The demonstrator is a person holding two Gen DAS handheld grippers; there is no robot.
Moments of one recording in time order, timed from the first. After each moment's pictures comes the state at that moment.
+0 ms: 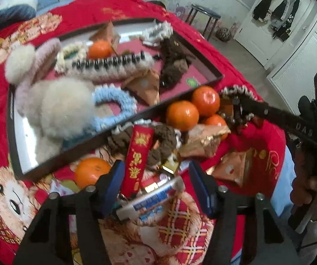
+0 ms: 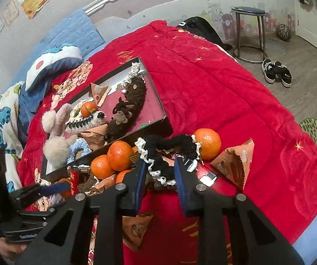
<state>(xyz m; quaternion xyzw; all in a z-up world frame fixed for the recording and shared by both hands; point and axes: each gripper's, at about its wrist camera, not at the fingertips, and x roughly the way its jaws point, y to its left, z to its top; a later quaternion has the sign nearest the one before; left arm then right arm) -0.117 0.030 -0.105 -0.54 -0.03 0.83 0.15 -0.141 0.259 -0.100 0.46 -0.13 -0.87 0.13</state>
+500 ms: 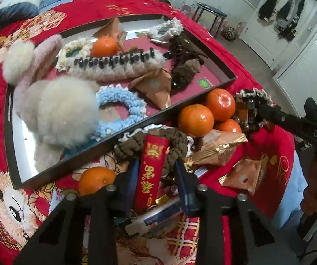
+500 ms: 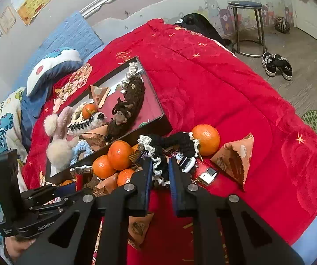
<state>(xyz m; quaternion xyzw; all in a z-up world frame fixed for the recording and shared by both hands) -0.130 0.027 -0.114 -0.54 -0.03 0.83 0.13 -0.142 0.266 -0.103 0.47 -0.15 -0.86 0.13</state>
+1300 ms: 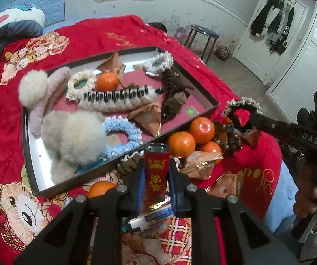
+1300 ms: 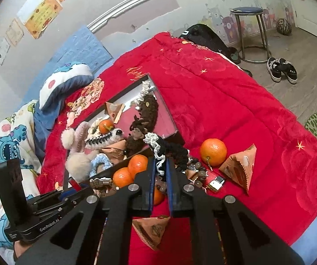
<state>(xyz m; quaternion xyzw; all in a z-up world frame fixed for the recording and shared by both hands) -0.116 0.023 -0.073 -0.47 -0.04 0.87 0.14 -0.133 0.271 -0.076 0.43 -0.19 -0.87 0.15</state>
